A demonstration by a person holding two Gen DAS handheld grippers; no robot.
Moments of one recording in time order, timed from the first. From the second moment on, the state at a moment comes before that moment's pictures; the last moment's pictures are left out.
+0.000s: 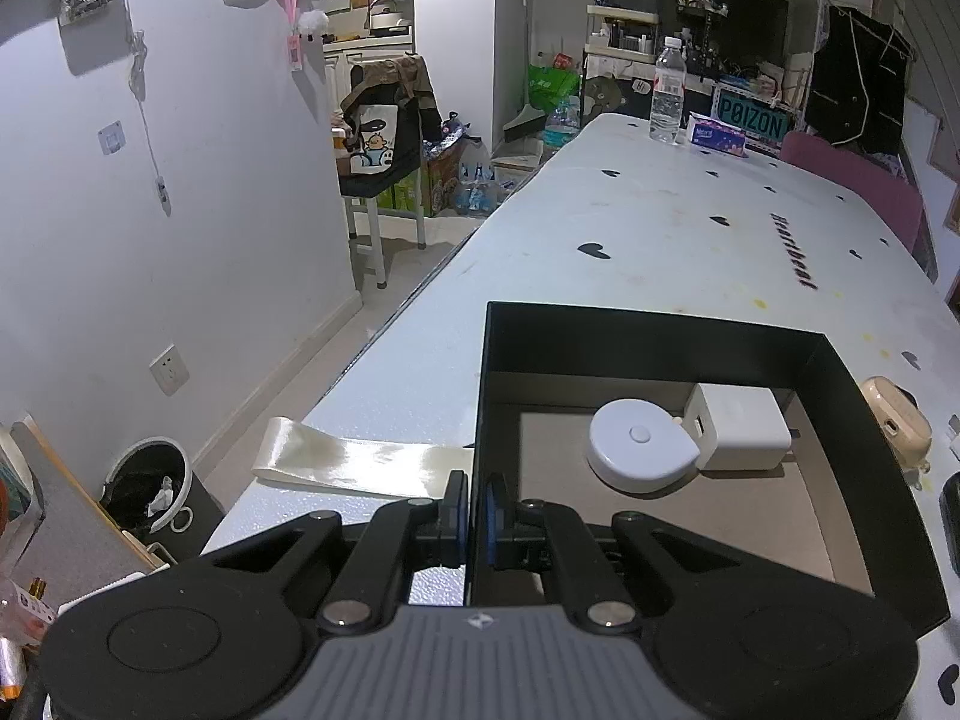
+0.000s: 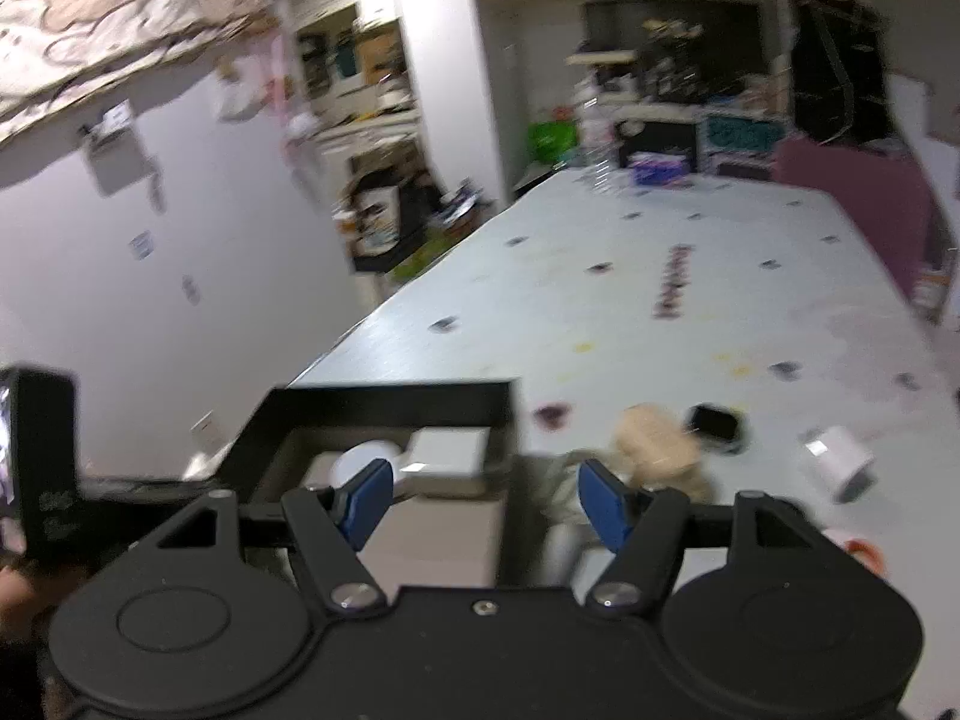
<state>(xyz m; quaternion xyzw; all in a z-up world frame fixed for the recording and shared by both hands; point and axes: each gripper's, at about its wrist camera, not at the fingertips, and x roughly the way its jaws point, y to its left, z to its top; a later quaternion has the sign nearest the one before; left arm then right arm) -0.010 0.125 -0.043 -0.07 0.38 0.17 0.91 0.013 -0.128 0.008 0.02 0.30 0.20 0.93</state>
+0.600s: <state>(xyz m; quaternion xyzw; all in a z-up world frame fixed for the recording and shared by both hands) -0.008 0.123 -0.045 -0.07 0.38 0.18 0.90 0.056 -0.227 -0.040 0.07 0.35 0.06 0.93</state>
